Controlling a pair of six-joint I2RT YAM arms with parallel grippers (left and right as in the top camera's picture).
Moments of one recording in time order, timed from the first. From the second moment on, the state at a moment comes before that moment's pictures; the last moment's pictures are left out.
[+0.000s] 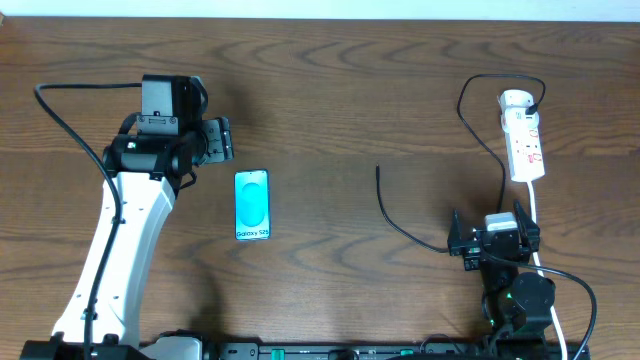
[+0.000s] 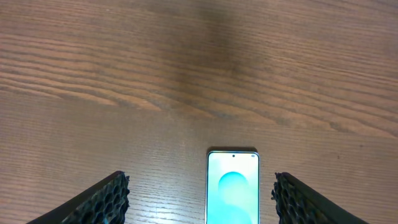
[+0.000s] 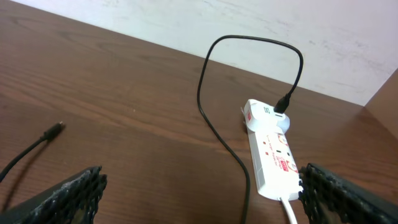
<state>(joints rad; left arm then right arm) -0.06 1.42 1.21 -0.78 -0.01 -0.17 0.05 0.11 0.01 -0.07 0.01 -0.25</state>
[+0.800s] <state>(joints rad) -0.06 1.42 1.21 -0.79 -0.01 -0.16 0.05 0.11 0.01 -0.07 0.01 -0.25</state>
